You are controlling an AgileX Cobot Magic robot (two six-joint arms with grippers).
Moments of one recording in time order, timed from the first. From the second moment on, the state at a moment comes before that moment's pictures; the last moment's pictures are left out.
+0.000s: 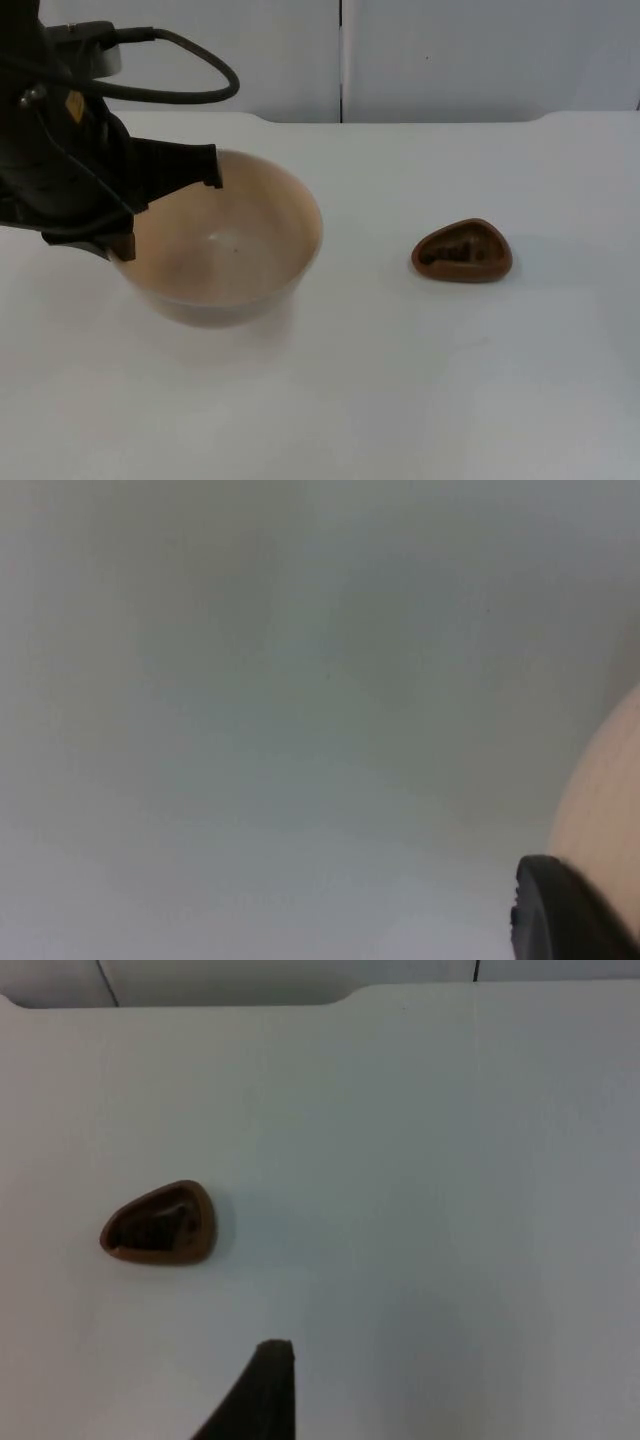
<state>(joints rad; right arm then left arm) 0.05 0.77 -0.91 0.03 0.90 0.01 -0.47 1.60 -0.90 0.29 0.62 -0.87</state>
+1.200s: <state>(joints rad) 0.24 1.43 -1.29 0.03 0.96 0.03 -0.47 1.61 -0.90 0.28 0.62 -0.87</state>
